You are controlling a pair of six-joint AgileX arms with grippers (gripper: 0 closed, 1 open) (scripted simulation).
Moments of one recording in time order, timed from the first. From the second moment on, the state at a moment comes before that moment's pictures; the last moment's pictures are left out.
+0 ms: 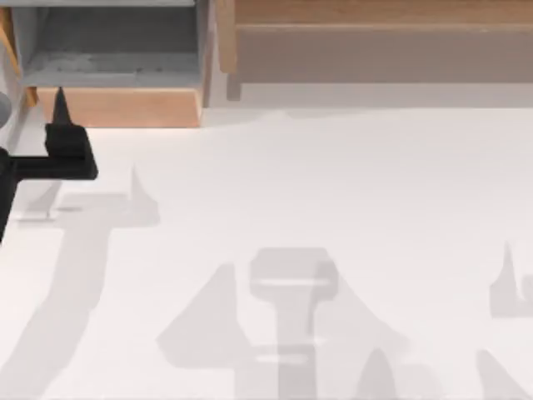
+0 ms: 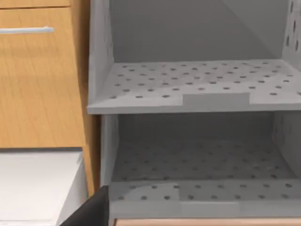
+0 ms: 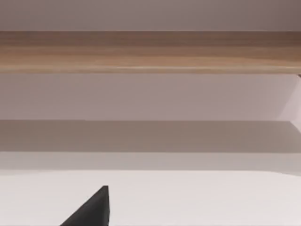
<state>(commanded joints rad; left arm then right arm) -0.29 0.98 0.31 0.66 -0.29 0.04 0.00 0.00 0.00 0.00 0.00 0.00</state>
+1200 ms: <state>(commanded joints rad) 0.61 1.87 0.37 1.41 0.64 1.39 0.00 0.00 0.00 0.00 0.00 0.00</state>
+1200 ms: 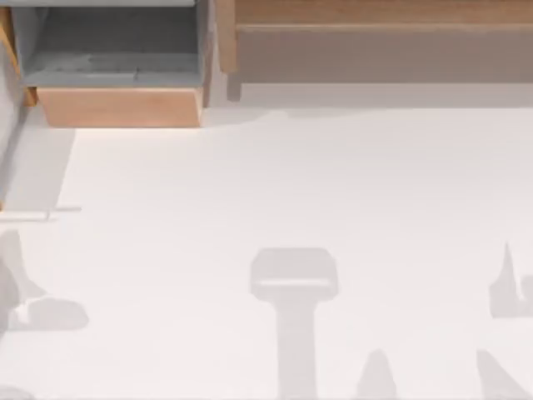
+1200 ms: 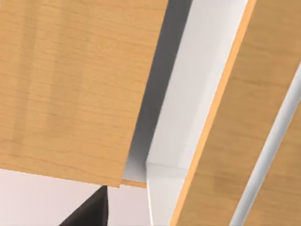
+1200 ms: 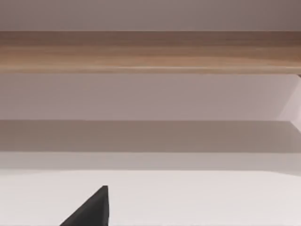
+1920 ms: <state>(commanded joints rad) 0.71 1.99 0.45 1.53 0.75 1.59 0.00 0.00 0.00 0.00 0.00 0.00</state>
